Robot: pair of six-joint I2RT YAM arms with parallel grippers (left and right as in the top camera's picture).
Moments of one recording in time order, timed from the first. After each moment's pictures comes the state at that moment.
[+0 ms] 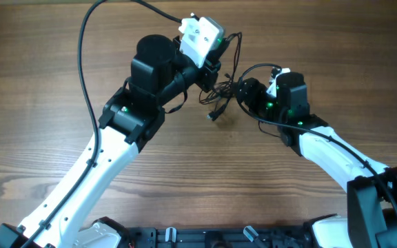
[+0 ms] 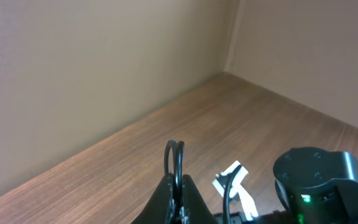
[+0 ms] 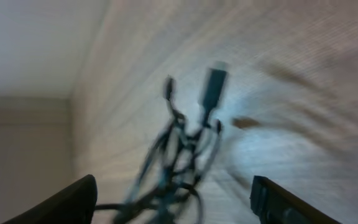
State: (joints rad) left arm -0.54 1.38 1.25 -0.08 0.28 0.03; right arm 0.27 1.55 0.72 0.22 -0.38 0.98
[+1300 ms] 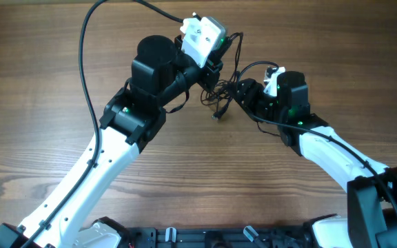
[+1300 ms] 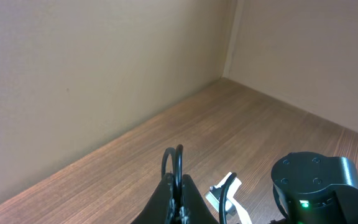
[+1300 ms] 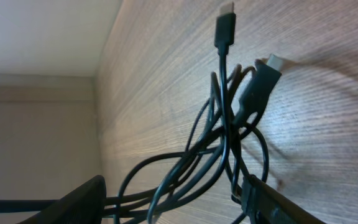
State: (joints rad) left arm -0.54 1.38 1.25 -0.06 0.28 0.03; right arm 0.27 1.55 0.72 0.23 -0.52 1.03
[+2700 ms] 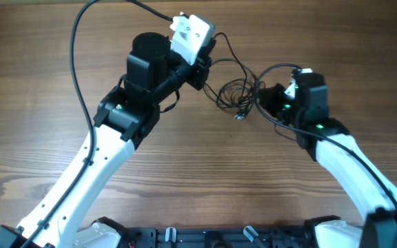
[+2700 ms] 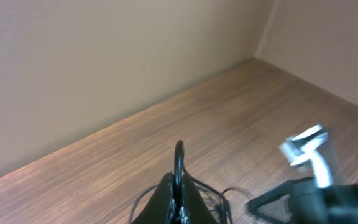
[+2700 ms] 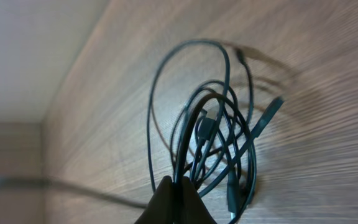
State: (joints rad) left arm -0.49 1.38 1.25 -0.17 0.21 0.03; right arm 0.16 1.36 0.72 -0.04 -0.30 0.86
